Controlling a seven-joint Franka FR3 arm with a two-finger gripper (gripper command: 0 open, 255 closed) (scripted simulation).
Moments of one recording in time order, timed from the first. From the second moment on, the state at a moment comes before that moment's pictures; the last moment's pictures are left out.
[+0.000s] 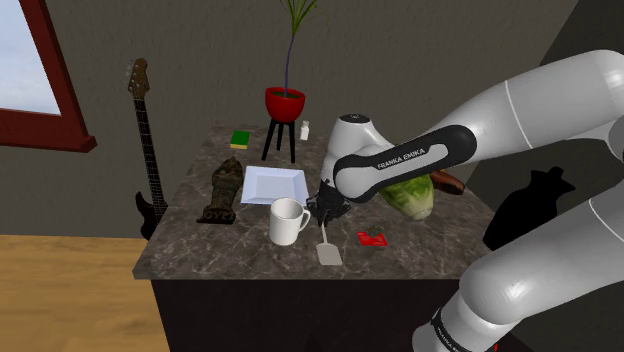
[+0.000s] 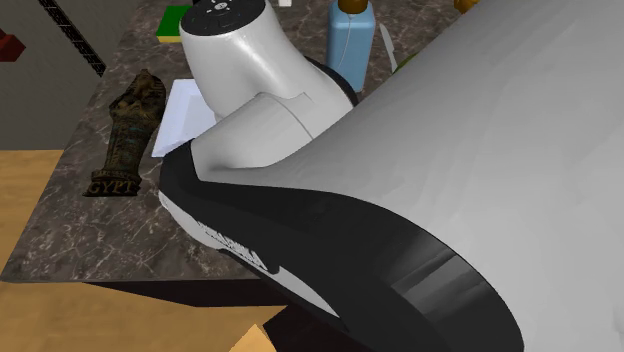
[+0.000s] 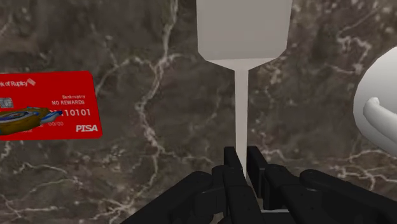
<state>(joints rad) -0.22 -0.28 0.47 -2.61 0.11 2.40 0.76</state>
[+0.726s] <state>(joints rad) -0.21 -0.38 0.43 -2.54 0.14 2.24 0.73</state>
